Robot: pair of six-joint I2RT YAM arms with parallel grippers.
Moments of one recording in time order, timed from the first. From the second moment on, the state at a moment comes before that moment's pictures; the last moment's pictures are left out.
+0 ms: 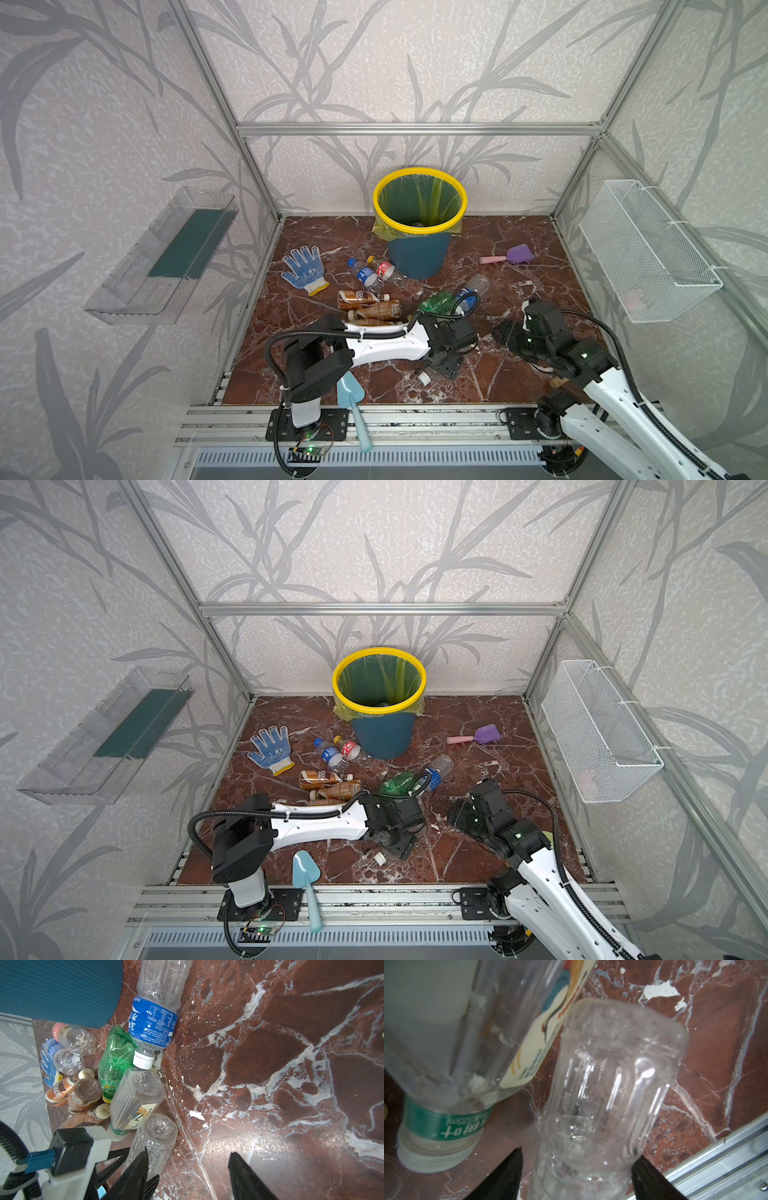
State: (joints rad) left arm -1.19 1.82 1.23 -0.75 -0.07 -0.60; right arm 0.43 0.68 0.57 -0.80 -0.09 0.92
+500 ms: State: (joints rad) left arm -1.19 1.71 1.19 -0.76 -0.07 -0.59; right arm 0.43 0.71 0.57 -0.78 -0.10 0.92
